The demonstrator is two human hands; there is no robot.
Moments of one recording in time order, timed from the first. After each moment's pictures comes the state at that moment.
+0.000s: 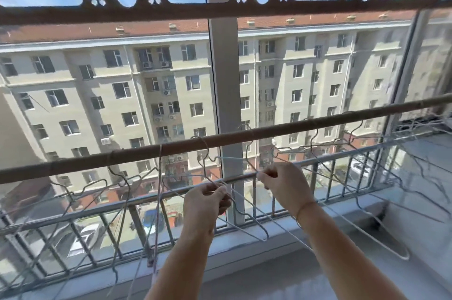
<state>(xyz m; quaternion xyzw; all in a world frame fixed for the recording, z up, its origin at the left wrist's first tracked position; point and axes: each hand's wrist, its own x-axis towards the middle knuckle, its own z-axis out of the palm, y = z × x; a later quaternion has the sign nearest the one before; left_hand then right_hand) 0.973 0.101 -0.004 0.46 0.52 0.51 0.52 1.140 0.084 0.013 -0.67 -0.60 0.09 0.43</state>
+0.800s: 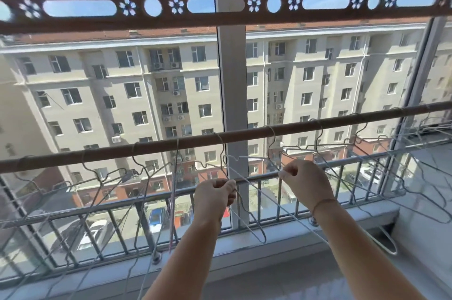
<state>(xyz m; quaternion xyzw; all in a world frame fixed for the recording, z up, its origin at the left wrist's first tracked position) 0.990 0.113 0.002 0.48 0.54 0.49 0.48 1.175 0.088 0.018 -0.73 -0.57 0.04 0.38</state>
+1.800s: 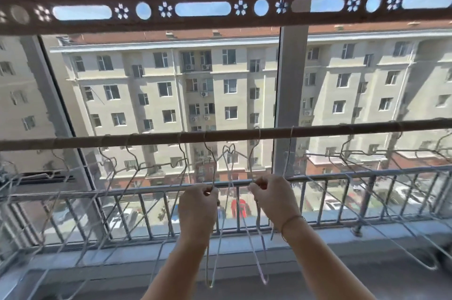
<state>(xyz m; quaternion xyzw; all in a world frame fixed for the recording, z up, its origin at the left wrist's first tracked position) 0.786 0.065 -0.007 0.58 0.65 0.46 0.16 0.939 0.079 -0.009 -0.62 -0.63 0.16 0.43</state>
